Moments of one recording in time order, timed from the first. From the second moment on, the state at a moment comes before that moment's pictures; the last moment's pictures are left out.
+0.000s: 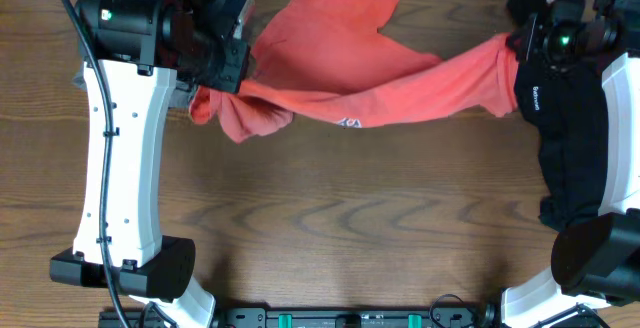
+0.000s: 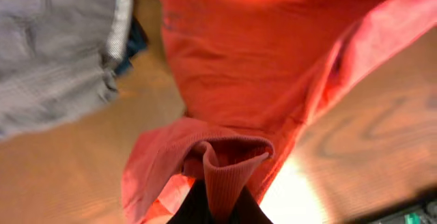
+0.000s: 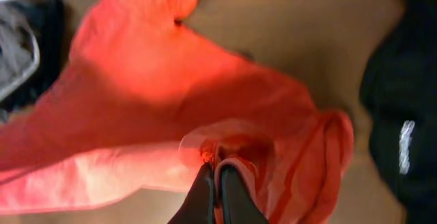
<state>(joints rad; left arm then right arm) -0.18 1.79 2.28 -1.69 0.14 0.13 -0.20 1.77 1.80 -1.11 -0.46 -0.03</state>
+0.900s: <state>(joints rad) -0.55 1.79 1.42 -1.44 0.24 0.01 -0.20 1.77 1.80 -1.26 -0.35 -0.09</state>
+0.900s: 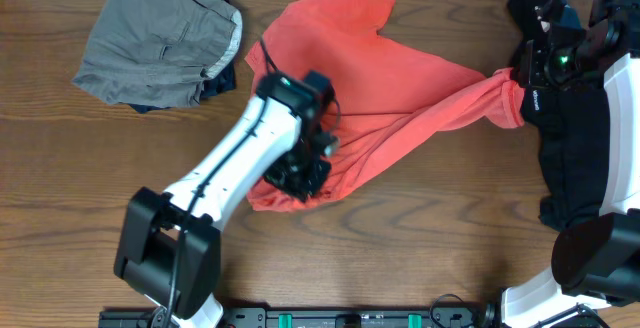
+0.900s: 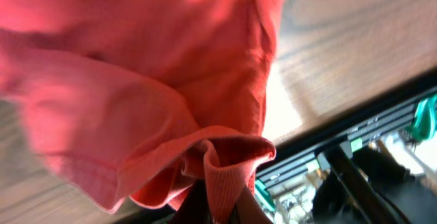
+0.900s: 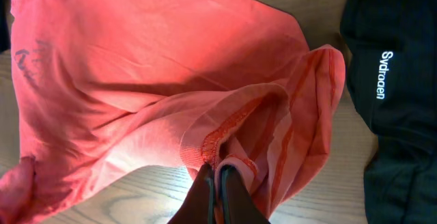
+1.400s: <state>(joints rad) -0.64 1.78 1.33 -1.32 0.29 -0.02 -0.20 1.77 1.80 -1.26 -0.34 -0.10</state>
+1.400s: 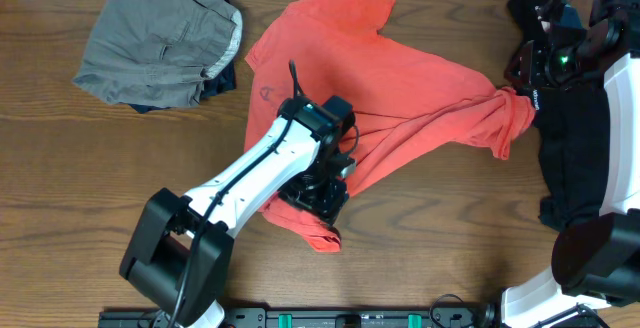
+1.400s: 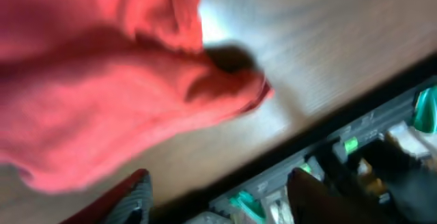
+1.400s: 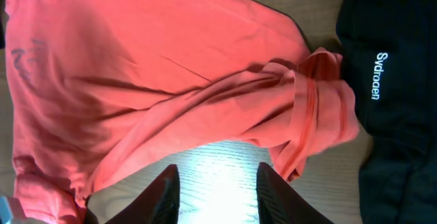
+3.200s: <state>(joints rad) -0.13 2.02 1.33 -0.64 0.21 -0.02 -0.20 1.77 1.80 -1.19 -0.34 -0.10</state>
